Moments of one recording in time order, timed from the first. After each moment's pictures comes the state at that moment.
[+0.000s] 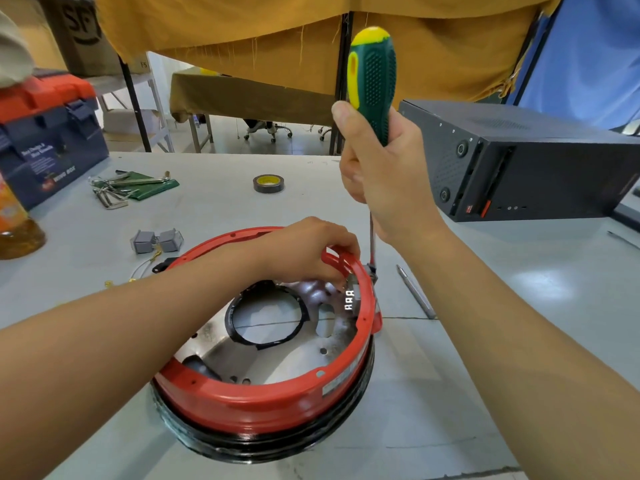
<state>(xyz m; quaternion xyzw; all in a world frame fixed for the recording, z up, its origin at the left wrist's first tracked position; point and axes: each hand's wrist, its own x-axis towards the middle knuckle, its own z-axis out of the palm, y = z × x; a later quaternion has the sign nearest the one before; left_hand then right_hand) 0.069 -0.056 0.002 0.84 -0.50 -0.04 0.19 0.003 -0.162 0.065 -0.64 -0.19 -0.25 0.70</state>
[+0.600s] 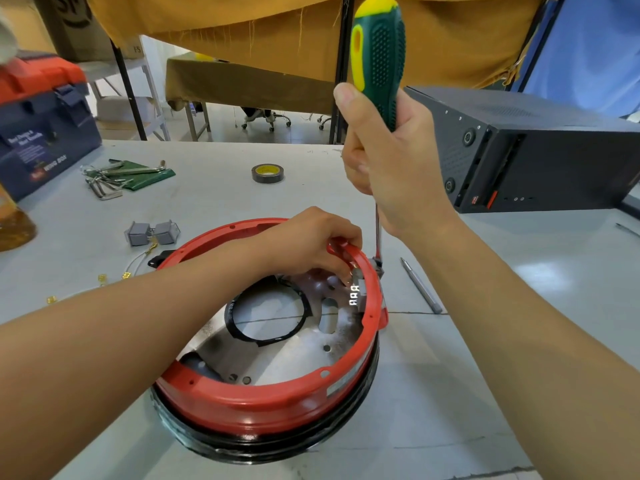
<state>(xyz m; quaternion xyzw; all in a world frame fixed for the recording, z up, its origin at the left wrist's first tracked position) 0.076 -0.059 -0.007 0.83 -0.51 -0.03 0.24 0.005 -0.161 0.065 -0.64 -0.21 -0.24 0.70</state>
